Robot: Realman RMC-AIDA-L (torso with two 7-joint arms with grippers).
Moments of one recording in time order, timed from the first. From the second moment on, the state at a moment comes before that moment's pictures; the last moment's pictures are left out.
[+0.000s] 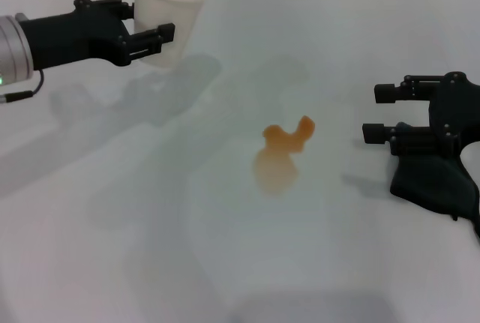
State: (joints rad) left arm -0.52 -2.08 0.91 0.92 1.85 1.25 -1.55; right arm 0.25 2.01 -1.10 -1.24 -1.67 -1.57 1.69
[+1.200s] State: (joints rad) left arm -0.56 -2.08 0.92 0.38 1.58 1.10 -0.87; right arm 0.25 2.01 -1.11 -1.20 -1.68 -1.48 1.60
